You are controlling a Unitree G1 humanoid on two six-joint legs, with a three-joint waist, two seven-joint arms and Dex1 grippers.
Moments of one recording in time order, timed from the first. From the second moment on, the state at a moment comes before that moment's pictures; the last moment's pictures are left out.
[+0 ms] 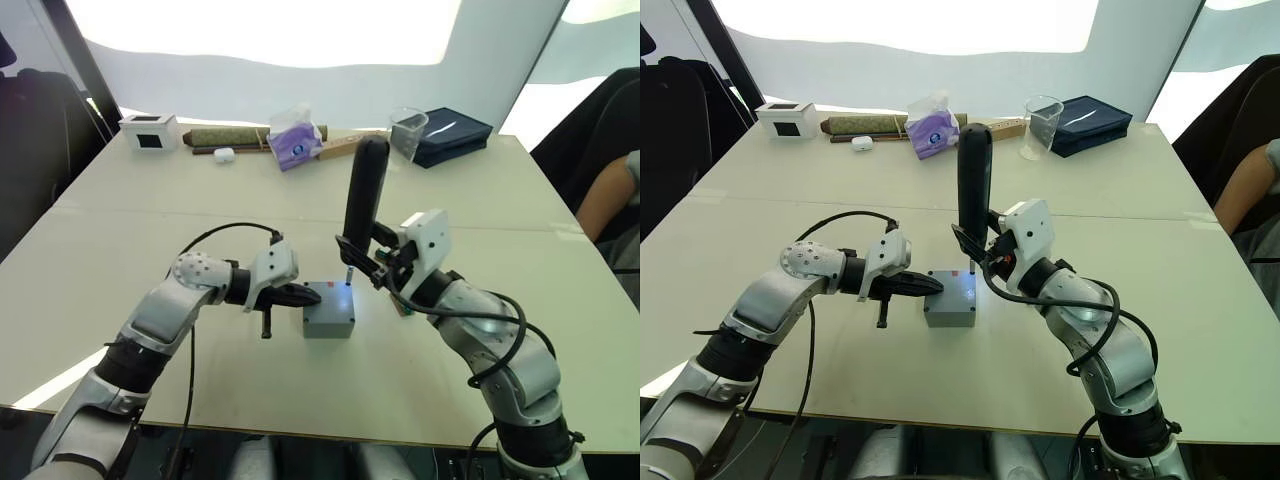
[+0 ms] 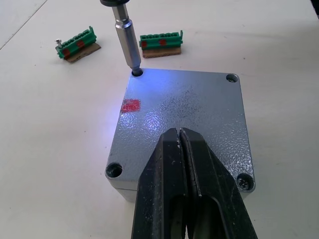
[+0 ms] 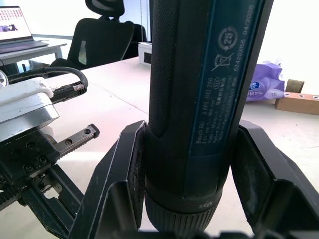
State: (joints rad) left arm -0.53 0.59 -0.30 -0.09 -0.25 0.45 -1.15; right arm -0.28 -0.34 0.10 -0.59 0.42 0.66 0.32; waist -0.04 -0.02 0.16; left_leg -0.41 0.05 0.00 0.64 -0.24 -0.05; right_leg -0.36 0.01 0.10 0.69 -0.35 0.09
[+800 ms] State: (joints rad) left arm -0.67 0.63 -0.19 -0.13 -0.45 0.64 -1.23; right arm -0.52 -1.03 -0.26 -0.04 1.05 1.61 0.19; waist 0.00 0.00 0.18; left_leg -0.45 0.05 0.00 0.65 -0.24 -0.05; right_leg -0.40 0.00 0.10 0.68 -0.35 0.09
